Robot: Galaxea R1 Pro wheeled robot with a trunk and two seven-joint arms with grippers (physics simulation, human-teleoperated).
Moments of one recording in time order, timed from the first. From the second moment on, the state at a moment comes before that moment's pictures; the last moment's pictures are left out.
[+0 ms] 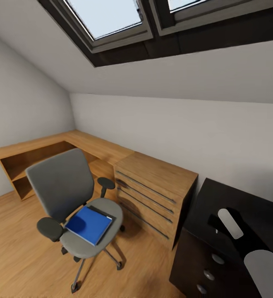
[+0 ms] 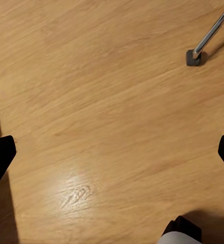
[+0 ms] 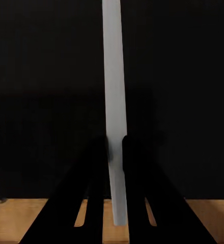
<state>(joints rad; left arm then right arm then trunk) 0.09 0.10 -0.02 -0.57 0.38 -0.28 0.39 -0.67 -0.25 0.06 -0.81 -0.92 0.67 -0.71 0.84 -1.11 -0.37</state>
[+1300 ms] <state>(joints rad) 0.09 0.09 -0.02 -0.57 0.37 -0.29 0.39 -0.67 -0.25 0.07 -0.76 -0.88 0.59 -0.59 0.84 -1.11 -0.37</state>
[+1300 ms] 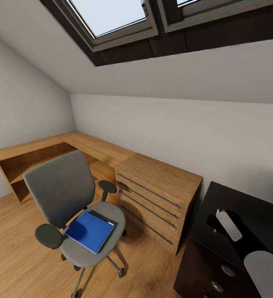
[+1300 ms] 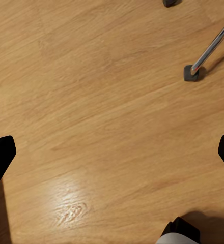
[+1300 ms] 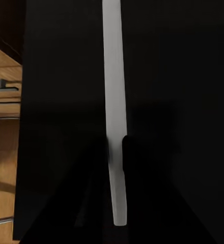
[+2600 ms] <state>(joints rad) 0.09 0.09 -0.02 -0.57 0.37 -0.29 0.39 -0.73 -0.25 0.07 -0.60 -0.85 0.52 -0.55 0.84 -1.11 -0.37</state>
